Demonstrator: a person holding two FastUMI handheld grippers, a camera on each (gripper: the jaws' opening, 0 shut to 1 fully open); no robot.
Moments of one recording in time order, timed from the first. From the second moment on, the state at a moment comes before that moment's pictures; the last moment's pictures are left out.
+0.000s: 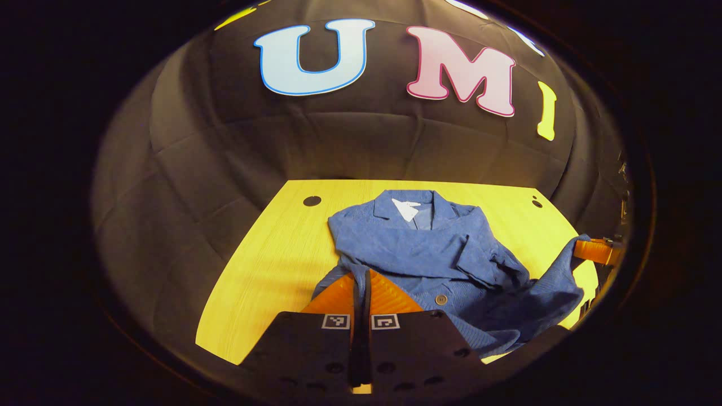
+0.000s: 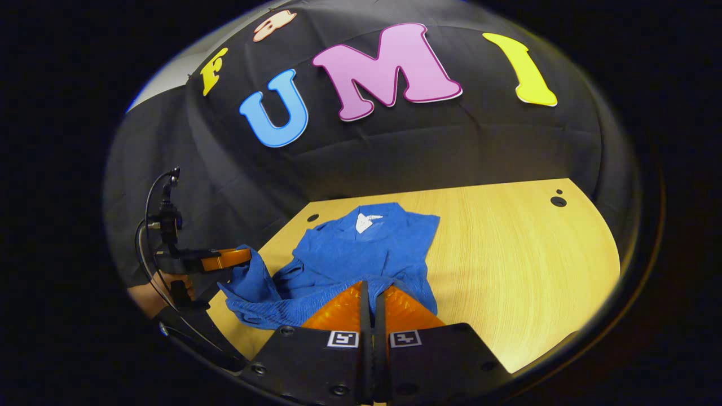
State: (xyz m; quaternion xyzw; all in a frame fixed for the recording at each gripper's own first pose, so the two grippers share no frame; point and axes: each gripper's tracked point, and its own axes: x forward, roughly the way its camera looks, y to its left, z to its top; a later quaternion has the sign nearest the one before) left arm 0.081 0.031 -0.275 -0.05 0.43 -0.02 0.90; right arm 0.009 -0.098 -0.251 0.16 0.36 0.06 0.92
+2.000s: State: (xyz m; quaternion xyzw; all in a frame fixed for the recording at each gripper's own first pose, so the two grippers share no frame) left arm 0.219 0.072 -0.186 -0.05 0.25 -0.01 0.97; right arm 0.162 -0.126 -0.186 0.05 0.23 -0.05 0.97
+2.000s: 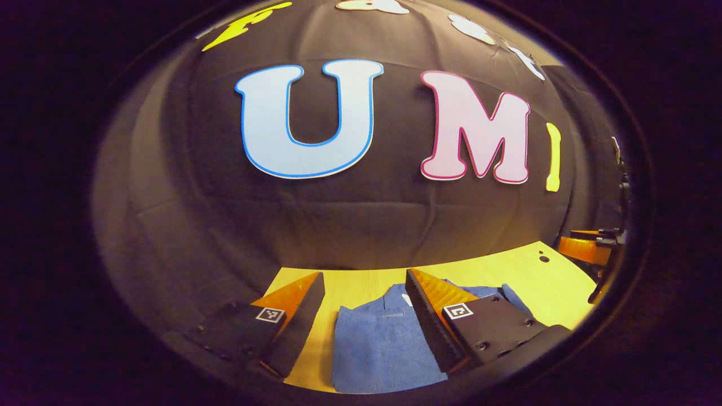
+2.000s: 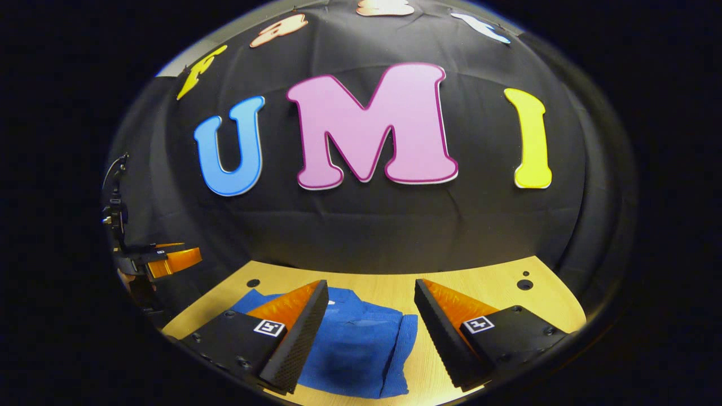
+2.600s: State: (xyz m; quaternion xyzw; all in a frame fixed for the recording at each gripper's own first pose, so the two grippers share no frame) left arm 0.096 0.101 -0.116 -0.07 0.16 0.06 0.98; right arm 0.082 -0.097 -0.124 0.01 0.19 -0.01 0.98
